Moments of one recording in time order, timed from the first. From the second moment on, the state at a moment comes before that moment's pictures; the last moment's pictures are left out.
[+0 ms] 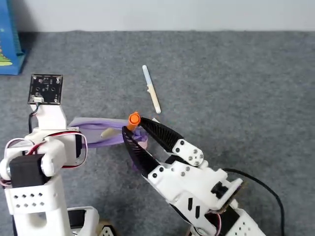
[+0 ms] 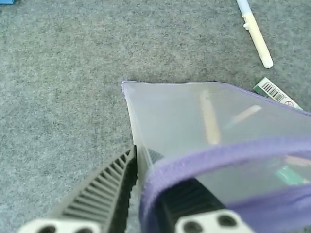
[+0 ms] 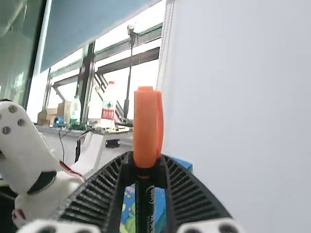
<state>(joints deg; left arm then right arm) -9.9 -50.2 25.5 93.9 0.0 -50.2 -90.0 75.0 -6.2 2.2</state>
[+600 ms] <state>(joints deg) -9.9 -50.2 25.5 93.9 0.0 -51.3 -59.8 75.0 -27.5 2.5</state>
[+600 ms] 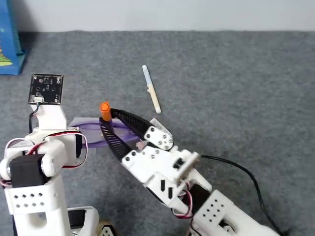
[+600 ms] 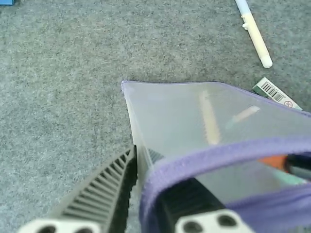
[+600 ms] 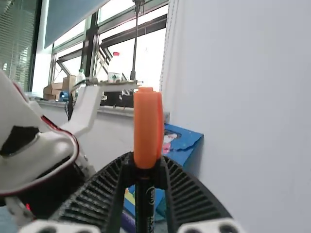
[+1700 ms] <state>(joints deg) -10.2 -50.2 26.3 93.9 0.0 -30.9 -73.3 56.1 51.2 -4.2</state>
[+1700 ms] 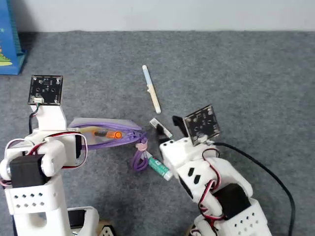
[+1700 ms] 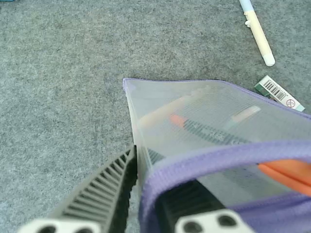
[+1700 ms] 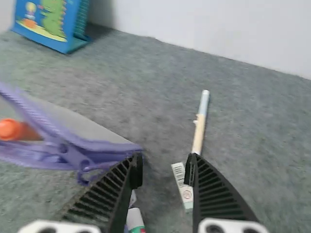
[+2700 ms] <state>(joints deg) -10.2 -50.2 26.3 93.9 0.0 -26.3 4.8 30.9 38.2 -3.1</state>
